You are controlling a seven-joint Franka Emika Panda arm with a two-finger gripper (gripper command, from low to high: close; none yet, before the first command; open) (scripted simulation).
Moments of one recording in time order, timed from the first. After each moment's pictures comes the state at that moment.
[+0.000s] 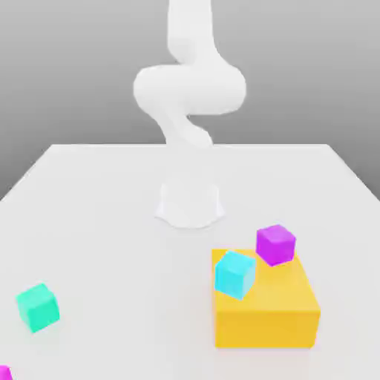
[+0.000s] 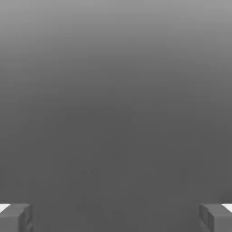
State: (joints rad) arm 0.01 -0.71 -0.04 -2.28 0.01 2.31 0.76
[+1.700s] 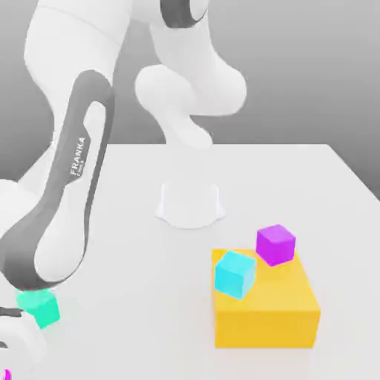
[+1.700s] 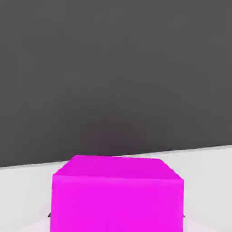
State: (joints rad) arm -0.17 0.51 -0.31 -2.03 0.29 2.49 0.20
